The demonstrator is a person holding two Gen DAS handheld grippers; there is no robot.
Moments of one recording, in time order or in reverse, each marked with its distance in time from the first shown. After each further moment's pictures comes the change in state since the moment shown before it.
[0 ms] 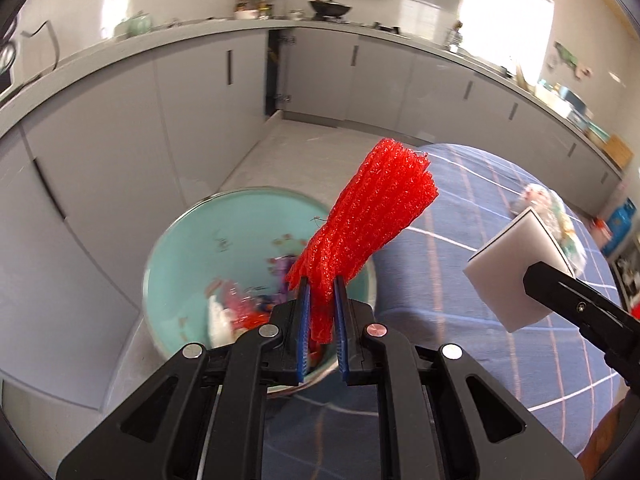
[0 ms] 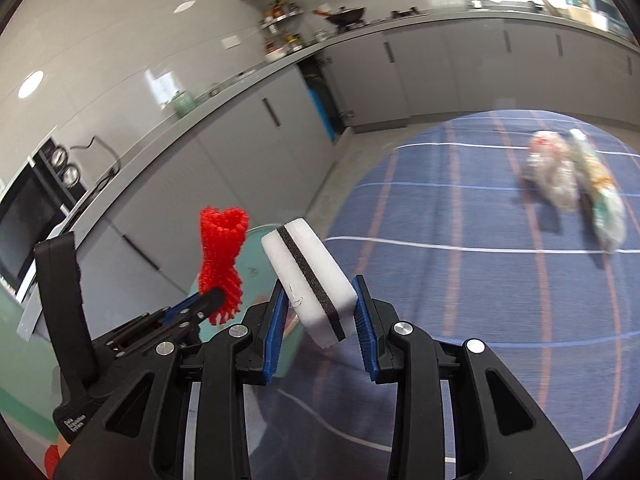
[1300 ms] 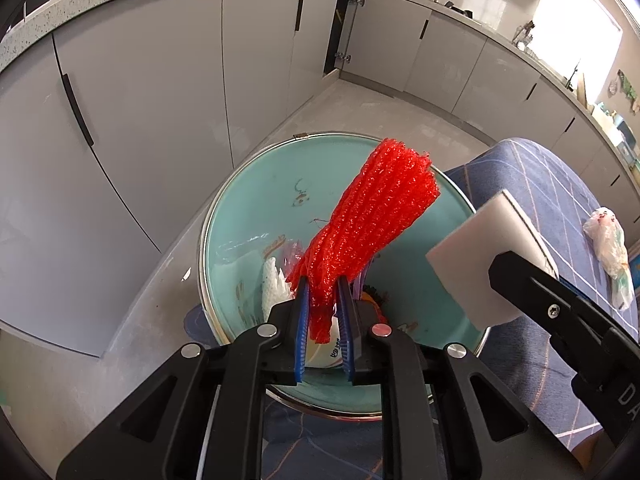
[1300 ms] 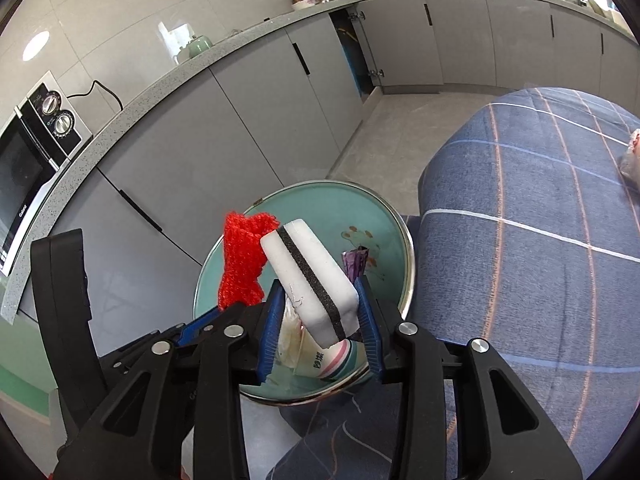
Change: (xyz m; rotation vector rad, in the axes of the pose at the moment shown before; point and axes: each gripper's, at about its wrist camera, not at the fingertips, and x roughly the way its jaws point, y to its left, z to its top) left arm 0.053 0.062 -0.011 -0.168 0.145 0.098; right arm 0.107 0.069 -0.008 -0.066 0.145 0.026
